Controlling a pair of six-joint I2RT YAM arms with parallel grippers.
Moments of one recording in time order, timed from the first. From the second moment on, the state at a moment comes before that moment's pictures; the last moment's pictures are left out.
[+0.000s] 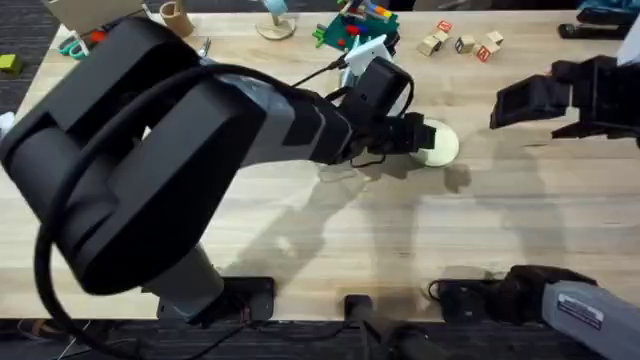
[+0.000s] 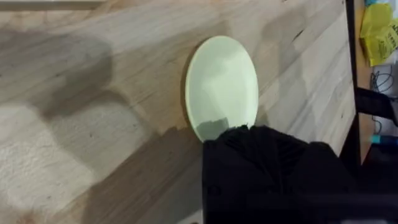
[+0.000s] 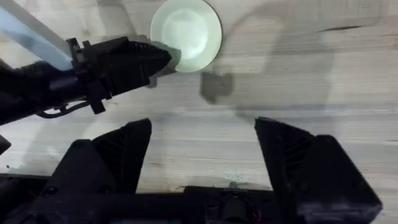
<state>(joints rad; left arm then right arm) -0.75 1.87 0.95 0.22 0.46 -0.73 -0.10 1.15 1.28 -1.36 -0.17 0.03</state>
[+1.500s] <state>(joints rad) -0.73 1.96 0.97 0.29 0.46 -0.81 -0.10 1.15 1.28 -1.37 -0.17 0.03</state>
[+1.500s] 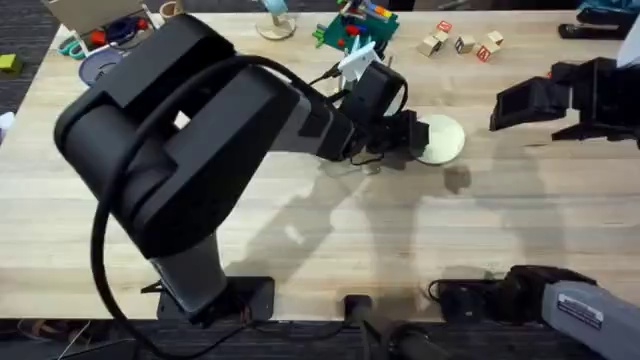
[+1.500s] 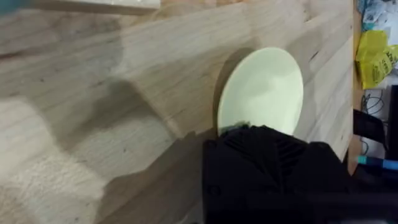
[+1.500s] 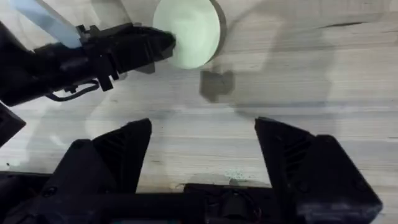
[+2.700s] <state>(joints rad) -0.73 2.00 0.98 0.35 0.48 -0.81 -0.31 1.16 1.15 -1.29 -0.43 -0.04</state>
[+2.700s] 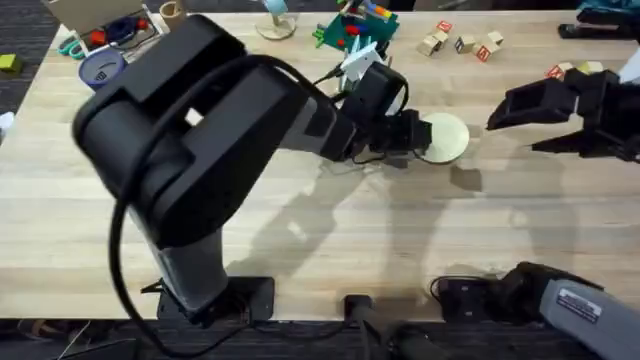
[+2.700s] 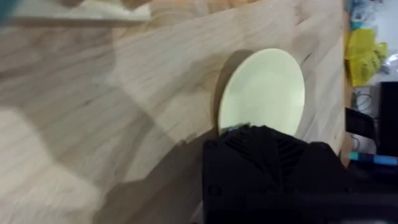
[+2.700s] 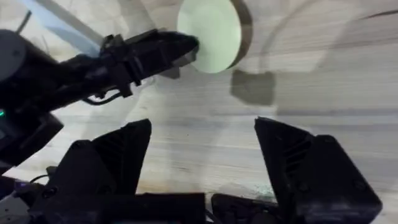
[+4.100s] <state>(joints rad) -0.72 2.02 0.99 0.38 0.50 -0.82 -0.42 1.69 1.15 -1.09 -0.72 -0.33</state>
